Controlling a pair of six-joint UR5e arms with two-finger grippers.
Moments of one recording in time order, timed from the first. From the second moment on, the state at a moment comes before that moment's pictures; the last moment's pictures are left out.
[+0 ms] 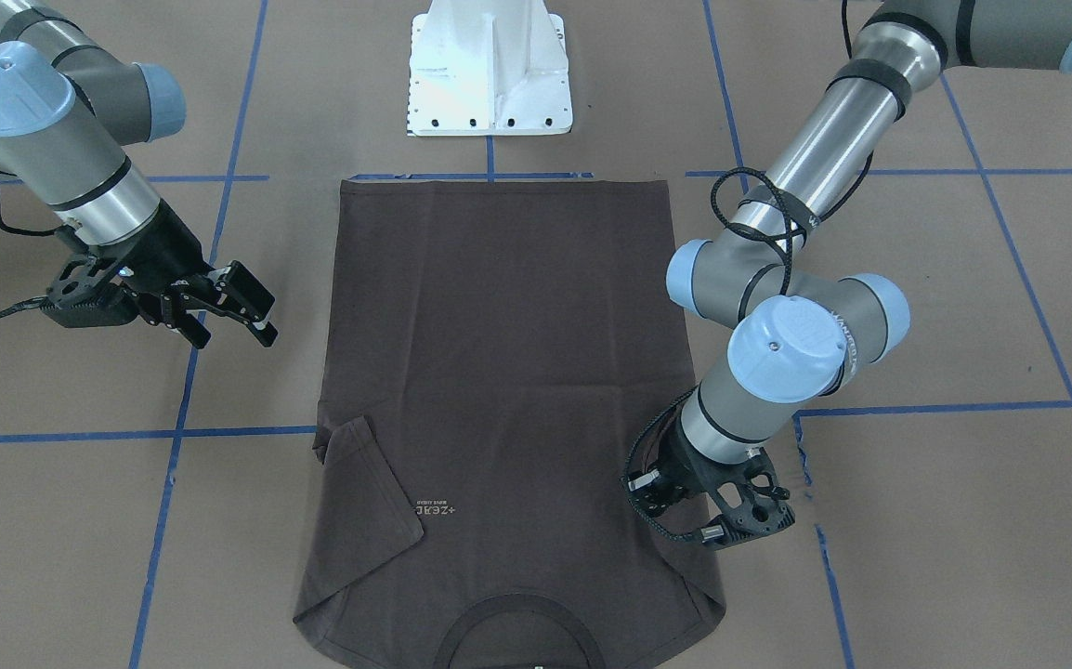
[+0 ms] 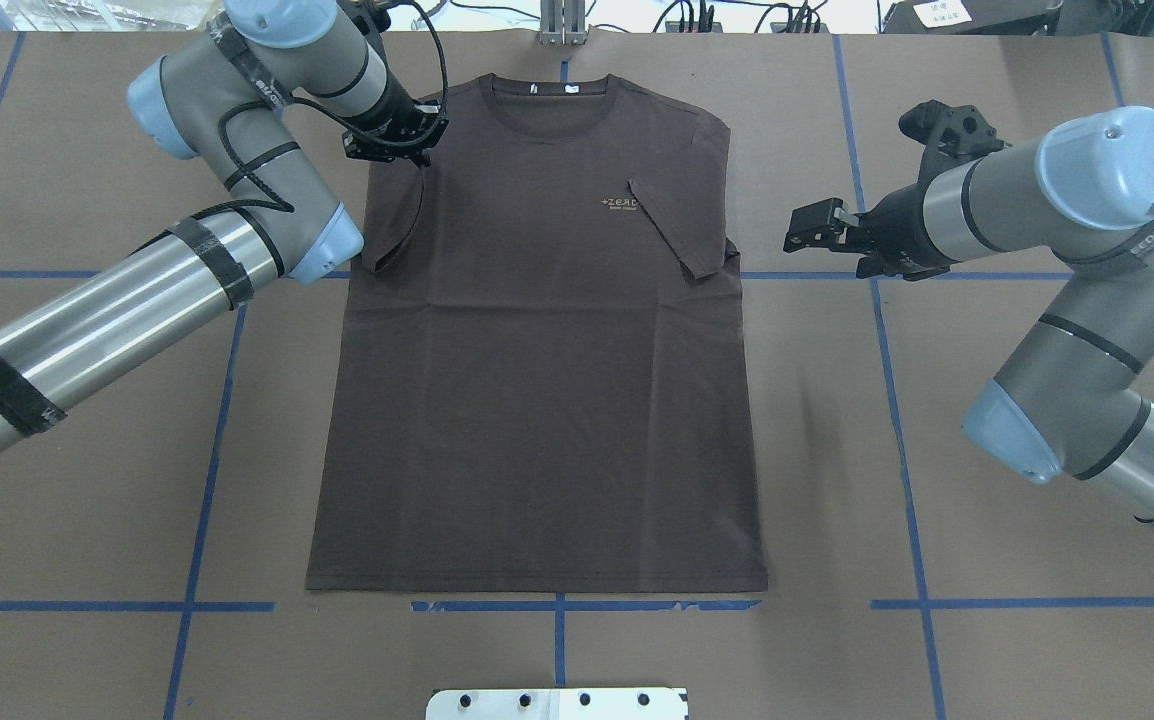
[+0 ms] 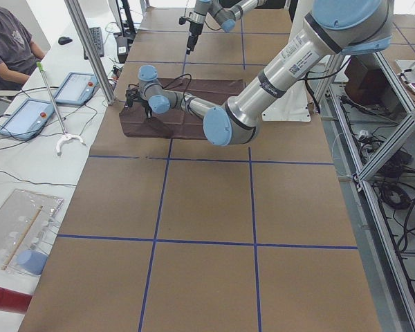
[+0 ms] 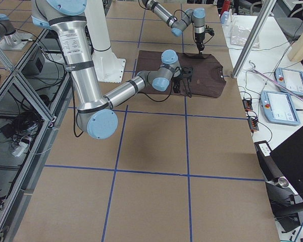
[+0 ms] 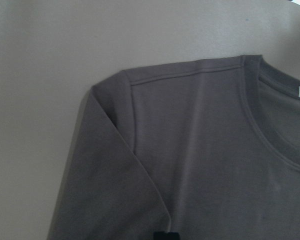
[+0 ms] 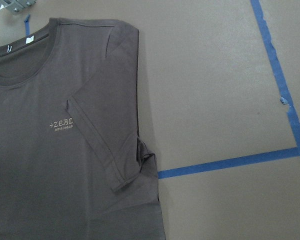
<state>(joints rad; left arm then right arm) -0.87 -2.50 -0.92 -2.21 -2.05 -1.30 0.83 -1.29 1.77 -1.01 1.99 1.34</state>
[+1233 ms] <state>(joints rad) -0.79 -2.22 -1.36 -2.27 -2.01 -1.37 0.63 -1.28 1.89 -1.10 1.86 1.68</state>
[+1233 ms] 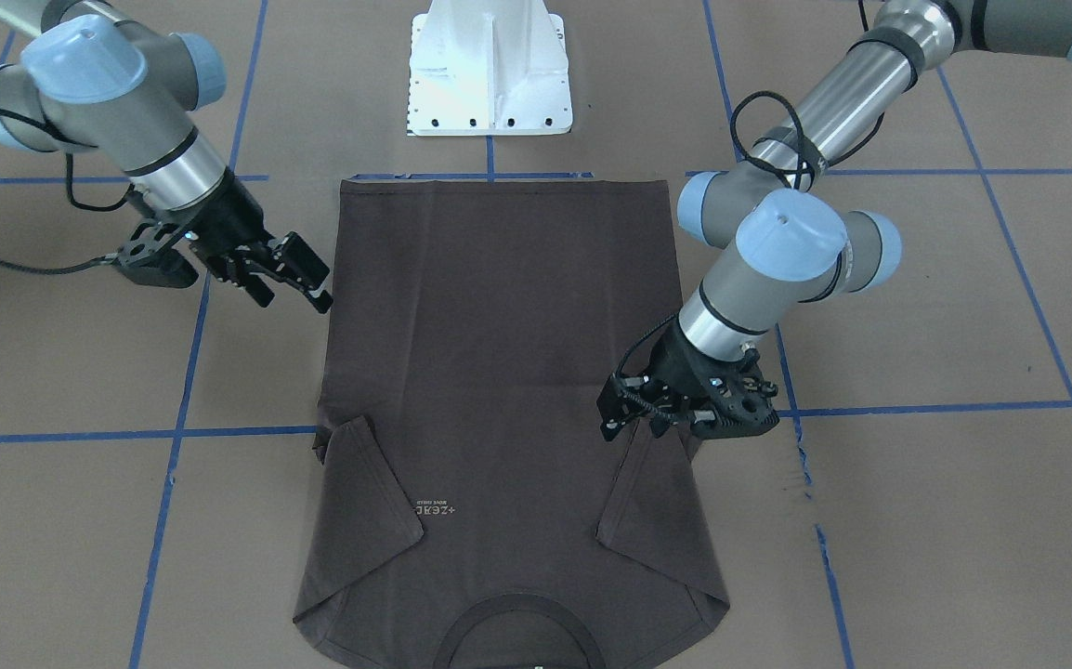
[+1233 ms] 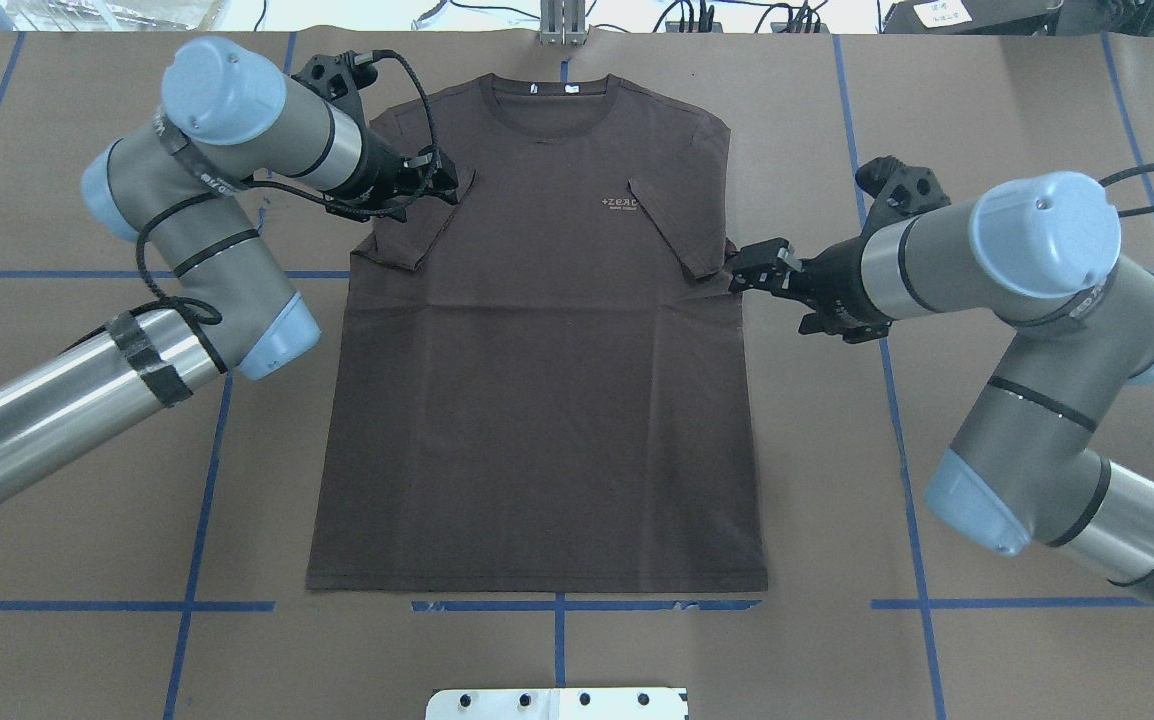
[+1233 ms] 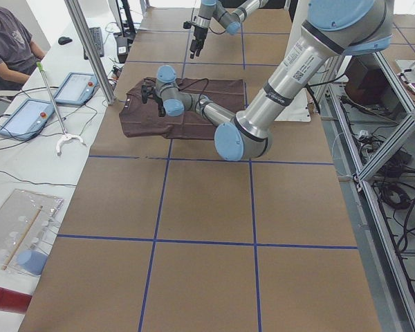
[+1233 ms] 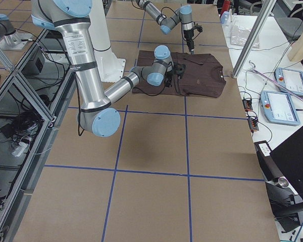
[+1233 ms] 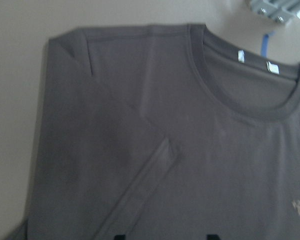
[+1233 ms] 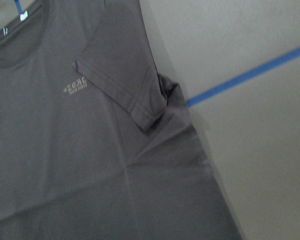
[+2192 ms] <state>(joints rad) -0.76 -1.96 -1.71 -2.24 -2.05 -1.44 0.15 -1.45 2.09 -1.32 1.45 2.12</state>
